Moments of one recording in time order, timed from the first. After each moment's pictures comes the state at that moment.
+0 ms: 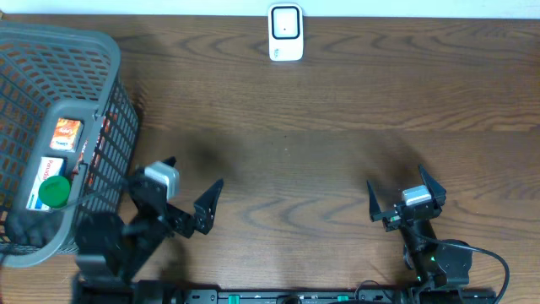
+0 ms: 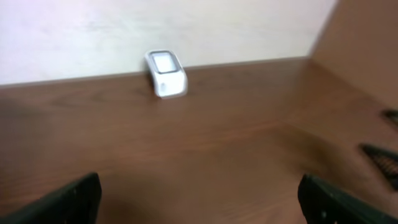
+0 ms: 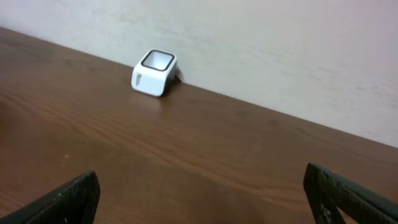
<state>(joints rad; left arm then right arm) -0.05 0.42 0.66 -0.53 0.50 -0.06 0.05 0.01 0.01 -0.05 -0.21 -0.22</state>
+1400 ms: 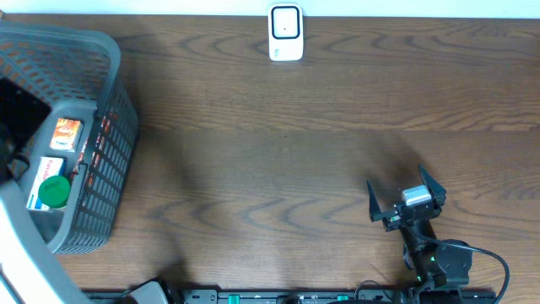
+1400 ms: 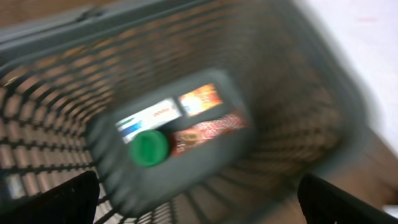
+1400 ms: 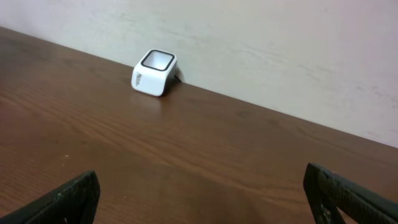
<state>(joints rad) 0.49 1.39 1.96 -1.45 -0.20 -0.47 0.05 0.01 0.01 -0.05 -0.21 -0.22</state>
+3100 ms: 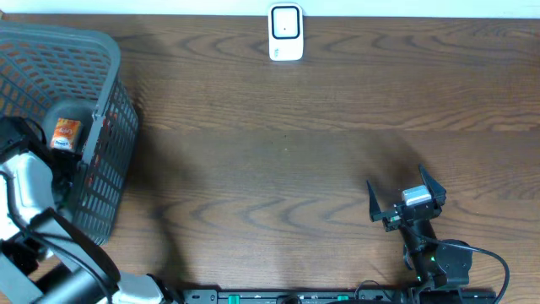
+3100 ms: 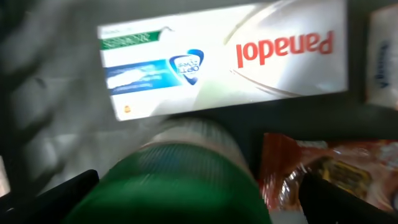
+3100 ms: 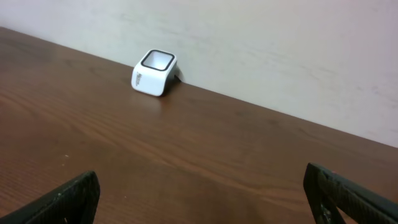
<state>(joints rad) 0.67 1.67 1.11 -0.79 -0.18 -0.63 0.05 0.01 0.01 -0.05 -0.21 -0.22</state>
